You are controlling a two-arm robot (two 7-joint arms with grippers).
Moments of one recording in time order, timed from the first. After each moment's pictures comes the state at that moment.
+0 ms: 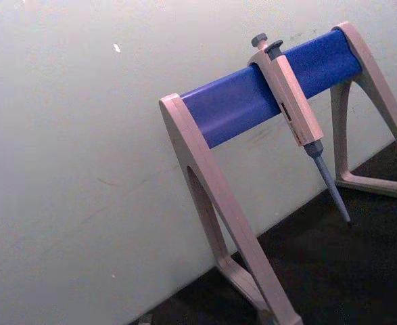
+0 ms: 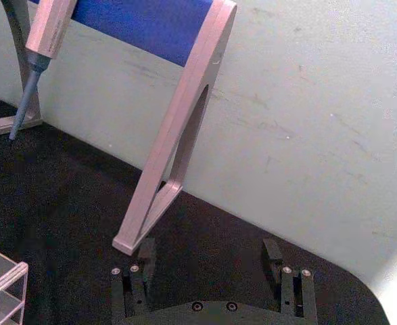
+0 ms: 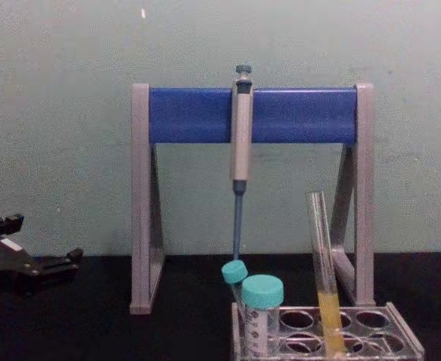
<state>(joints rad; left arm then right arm) -0.20 0.60 0.45 -1.41 -0.25 -0.12 0.03 0.20 0.60 -0.45 -1.41 0.25 -0.12 -0.03</state>
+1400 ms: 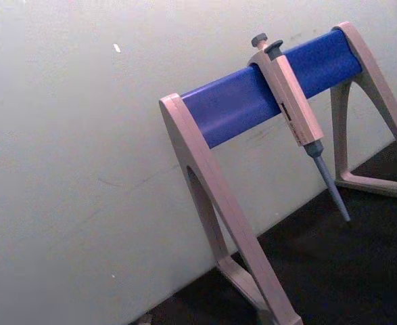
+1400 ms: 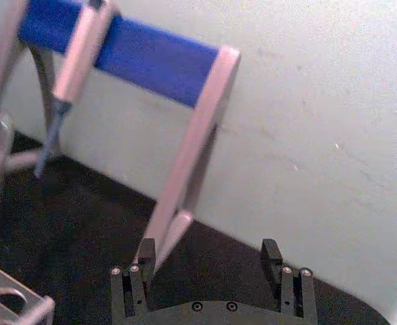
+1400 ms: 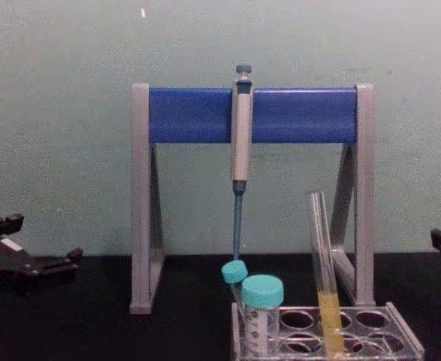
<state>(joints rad) -0.20 0.60 0.45 -1.41 -0.25 -0.12 0.03 0.18 0.59 -0.41 -1.45 0.25 -0.16 0.03</state>
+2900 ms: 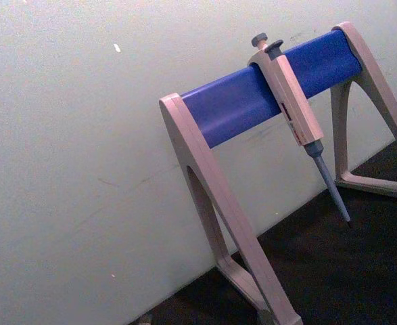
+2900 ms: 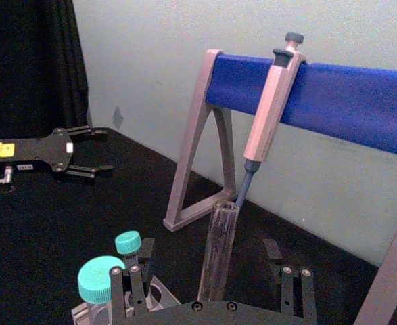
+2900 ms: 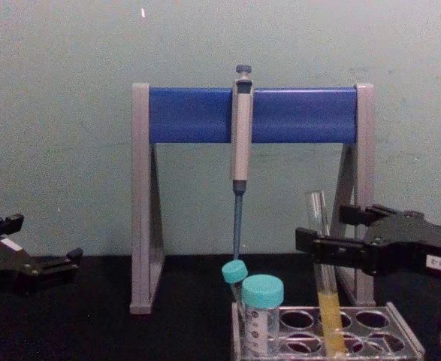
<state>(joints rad) -0.20 0.60 0.45 -1.41 -0.25 -0.12 0.03 0.28 0.47 -0.44 -1.44 0.45 -0.02 0.50</state>
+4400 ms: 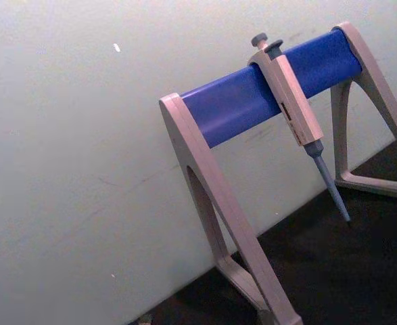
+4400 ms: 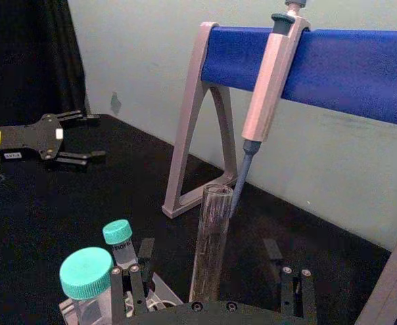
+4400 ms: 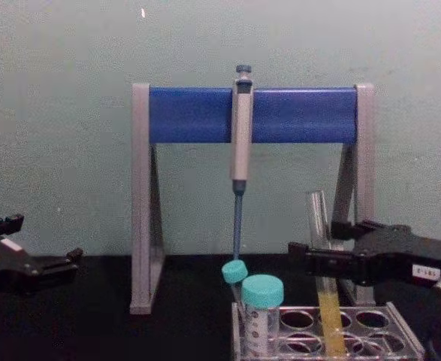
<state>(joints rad) -0.20 0.60 0.45 -1.41 -0.25 -0.12 0.03 0.33 0.44 -0.45 -1.37 0.44 0.02 0.53</state>
